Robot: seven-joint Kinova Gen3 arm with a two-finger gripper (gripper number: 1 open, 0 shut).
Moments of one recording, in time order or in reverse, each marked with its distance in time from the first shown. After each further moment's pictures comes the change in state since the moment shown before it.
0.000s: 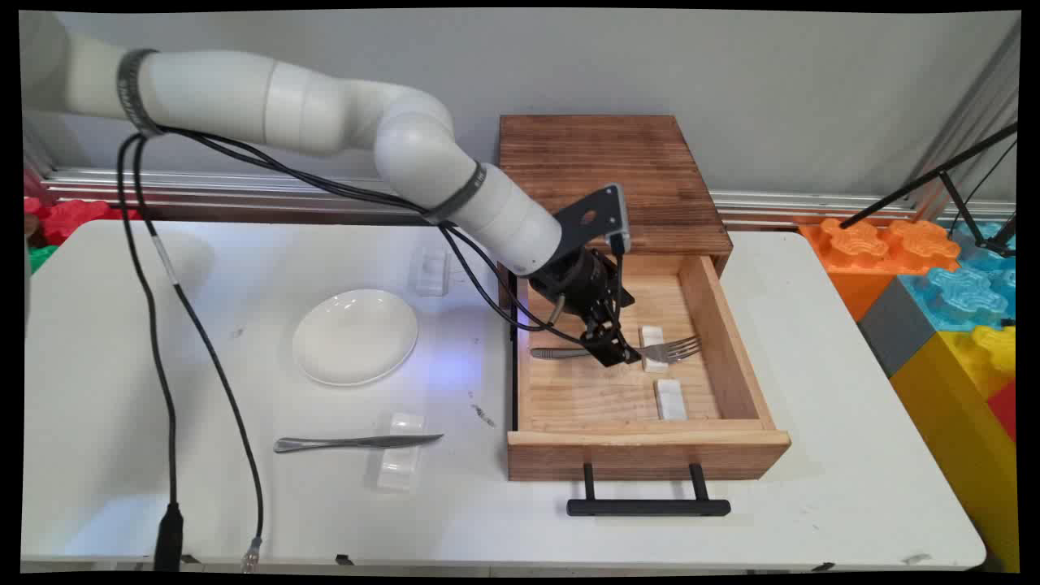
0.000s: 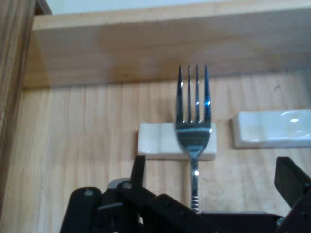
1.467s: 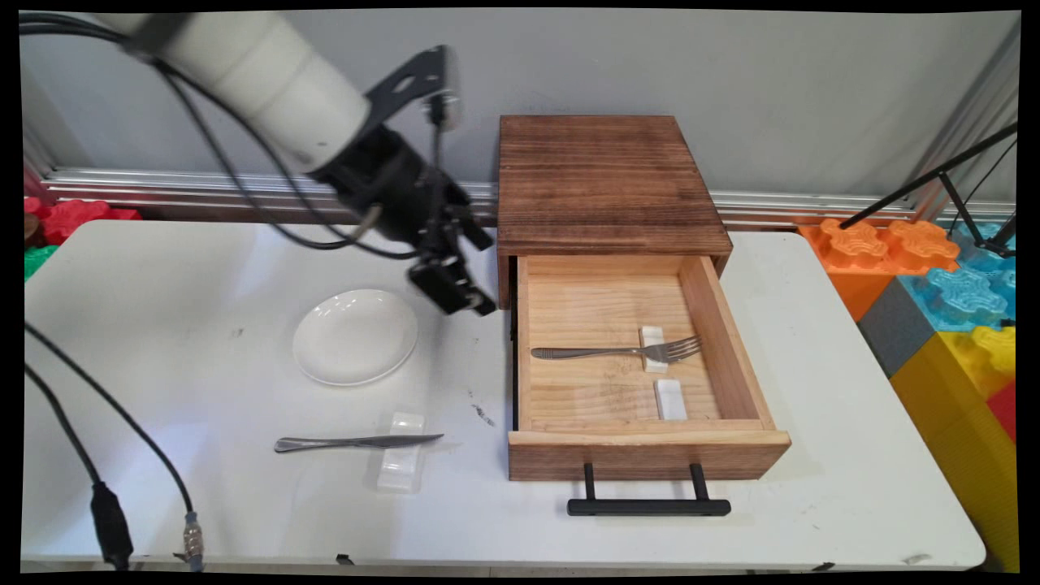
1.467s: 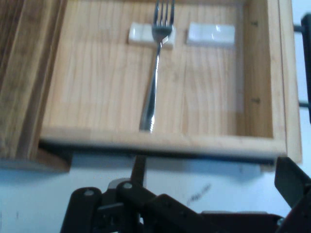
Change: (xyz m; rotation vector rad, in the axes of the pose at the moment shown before) arm -0.015 0.059 -0.235 0.045 -0.136 -0.124
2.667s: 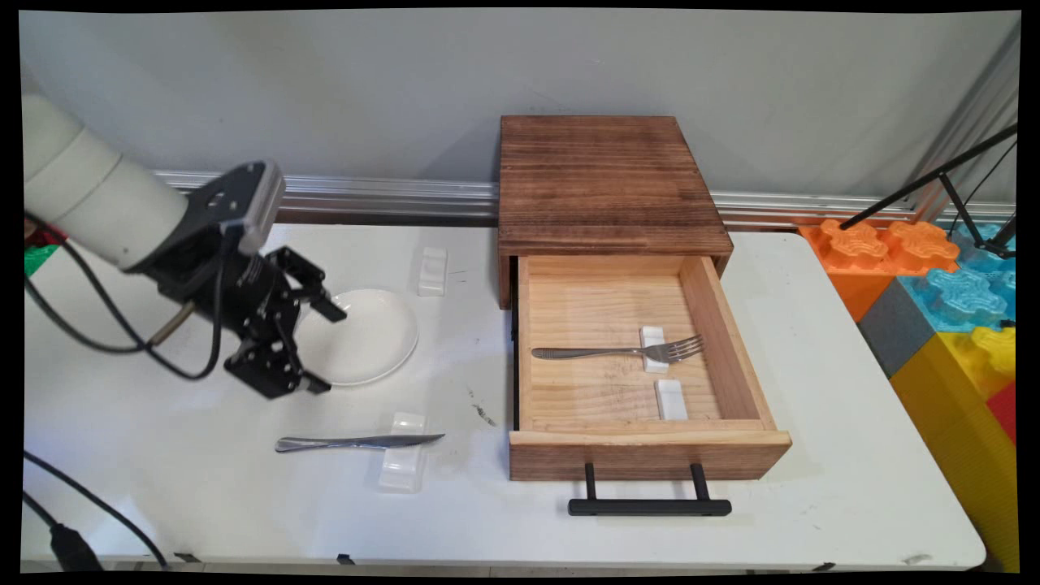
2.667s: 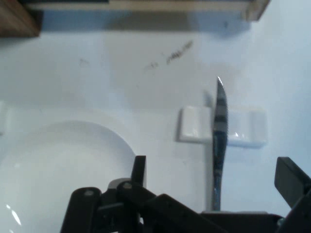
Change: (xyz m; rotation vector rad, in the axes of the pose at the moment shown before) arm -0.147 0.032 -0.023 0.009 -0.127 0.039
